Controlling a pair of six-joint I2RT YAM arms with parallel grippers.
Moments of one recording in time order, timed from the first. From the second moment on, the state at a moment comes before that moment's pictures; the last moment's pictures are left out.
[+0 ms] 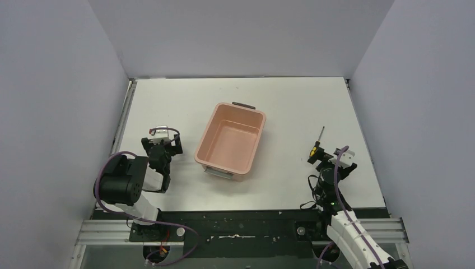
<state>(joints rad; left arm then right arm) -0.12 1.62 0.22 1.20 -0.30 -0.02 0.23 0.55 0.00 0.42 0.65 0.19</state>
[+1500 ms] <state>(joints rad) -0.12 1.62 0.22 1.20 -0.29 -0.02 -0.08 1.79 1.20 -0.68 0.10 0.22</state>
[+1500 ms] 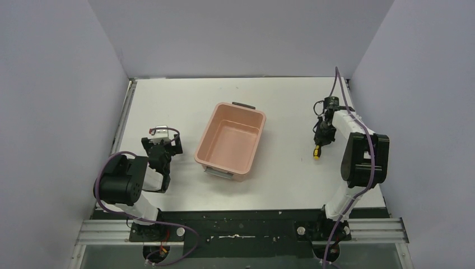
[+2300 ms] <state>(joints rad) -0.12 1.62 0.22 1.20 -0.29 -0.02 0.55 1.70 1.83 -0.95 0.10 0.53</state>
